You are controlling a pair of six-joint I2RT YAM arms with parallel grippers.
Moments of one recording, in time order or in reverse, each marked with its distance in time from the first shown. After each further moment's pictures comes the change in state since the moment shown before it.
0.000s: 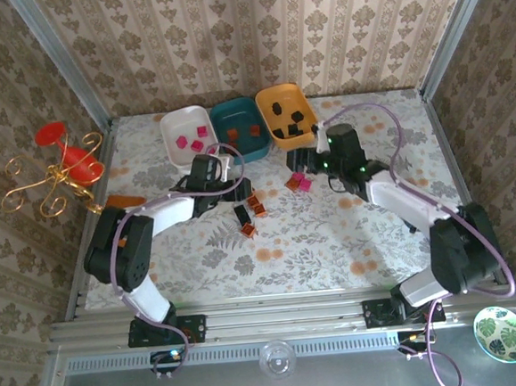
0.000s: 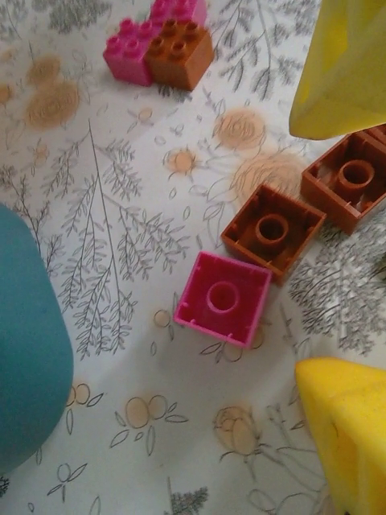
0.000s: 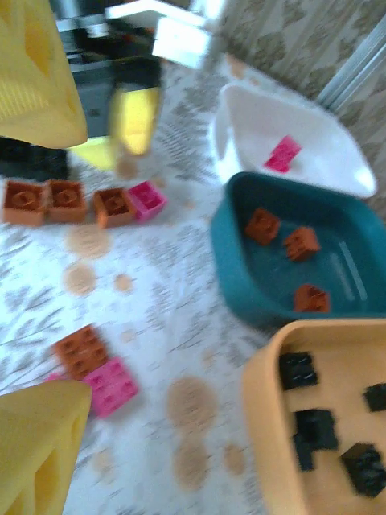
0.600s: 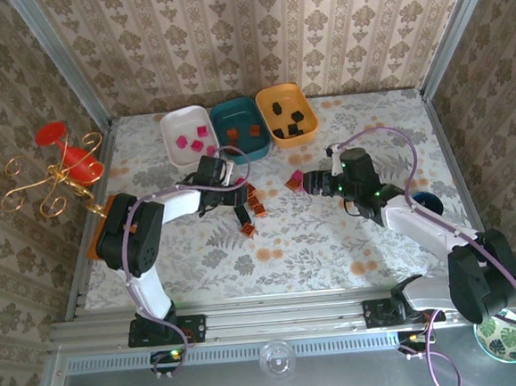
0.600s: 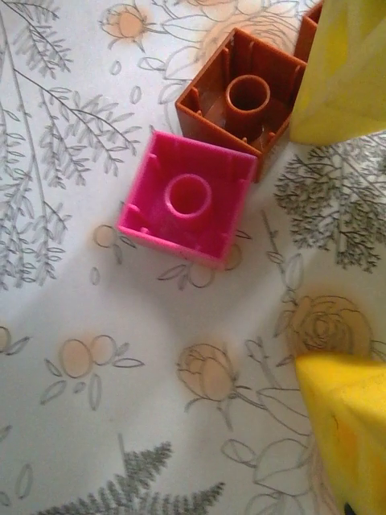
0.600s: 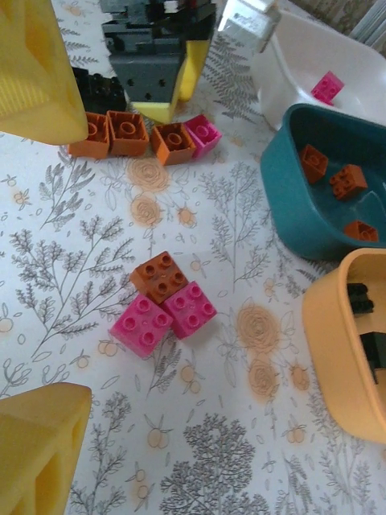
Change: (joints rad) left arm 0.001 0.110 0.069 -0.113 -0.101 0.111; right arm -0.003 -0.142 -0.200 0.013 0.081 -0.045
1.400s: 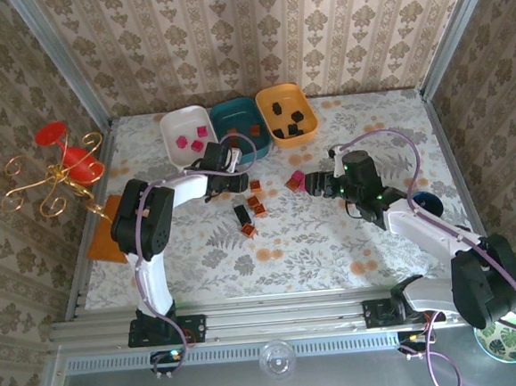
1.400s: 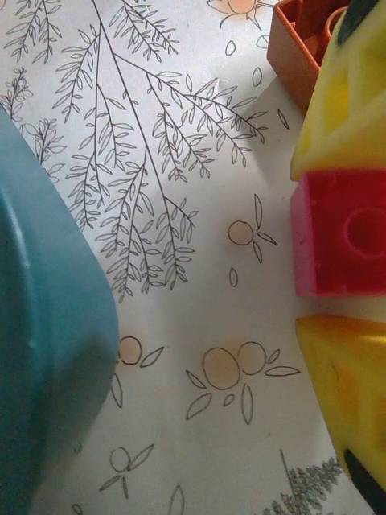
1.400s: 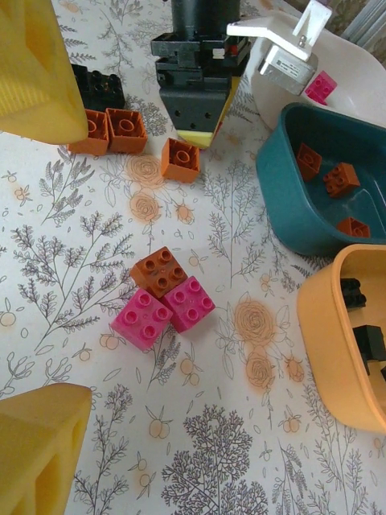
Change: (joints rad) left arm 0.007 0.156 0.205 -0.048 0.006 0.041; right arm 0.000 -0.031 -0.023 0.020 0.014 0.000
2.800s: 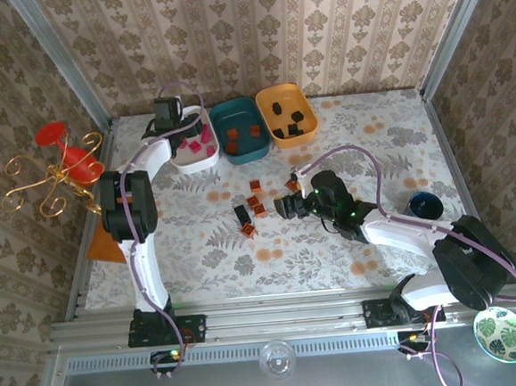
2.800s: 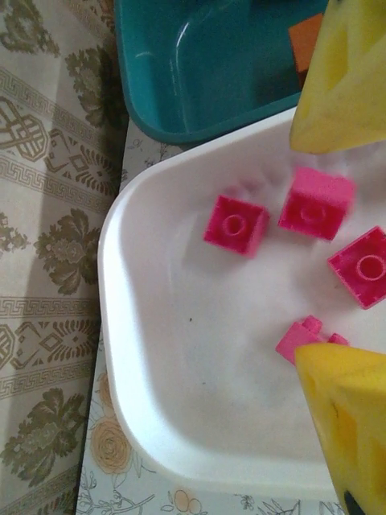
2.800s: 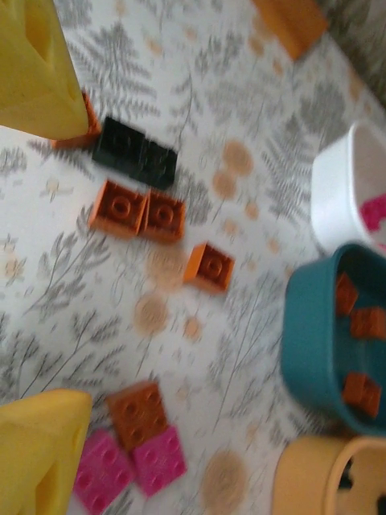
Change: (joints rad) left arm 0.294 0.126 0.442 0.005 -0.124 -0.080; right arm 0.257 0.120 -0.056 0.236 0.094 -0.169
